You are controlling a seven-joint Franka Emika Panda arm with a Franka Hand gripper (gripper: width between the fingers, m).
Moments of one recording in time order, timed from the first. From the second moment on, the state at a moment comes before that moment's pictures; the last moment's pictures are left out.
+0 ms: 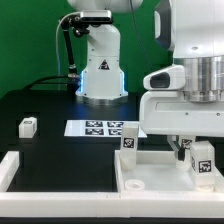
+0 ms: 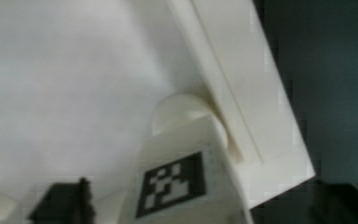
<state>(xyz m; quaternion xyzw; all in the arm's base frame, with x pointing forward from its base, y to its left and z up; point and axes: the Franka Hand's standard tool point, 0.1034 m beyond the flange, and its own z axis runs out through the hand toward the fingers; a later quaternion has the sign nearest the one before) 0.671 0.100 0.071 -0.97 0.24 -0.04 0.07</state>
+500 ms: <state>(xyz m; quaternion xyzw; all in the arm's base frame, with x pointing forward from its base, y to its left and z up) 0.668 0.105 0.070 -0.93 0.37 -0.02 0.07</state>
